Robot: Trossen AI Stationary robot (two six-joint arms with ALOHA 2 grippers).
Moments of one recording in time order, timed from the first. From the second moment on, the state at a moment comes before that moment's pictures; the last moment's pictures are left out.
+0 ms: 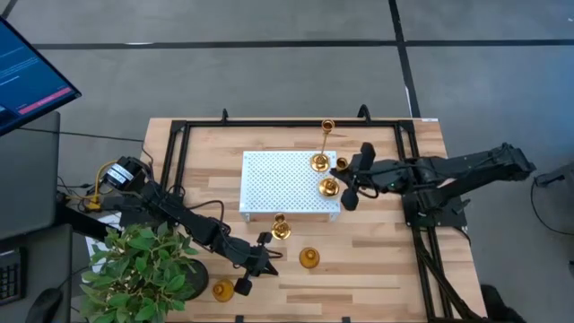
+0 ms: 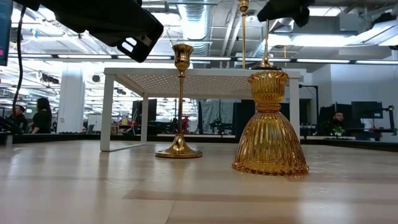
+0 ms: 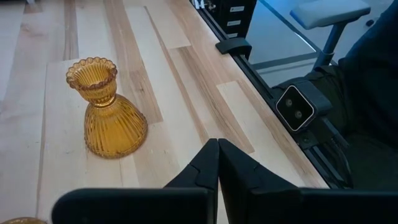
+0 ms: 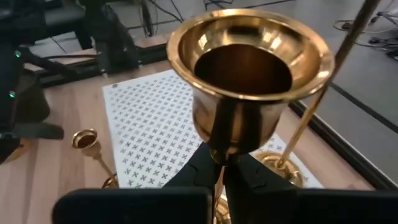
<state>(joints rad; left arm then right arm) -0.56 1.47 0.82 0.33 -0.11 -0.09 0.18 1.07 0.96 -0.40 0.52 0.28</state>
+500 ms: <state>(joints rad) -0.56 1.47 0.82 0.33 -0.11 -0.09 0.10 1.11 0.96 -0.35 0.43 0.28</state>
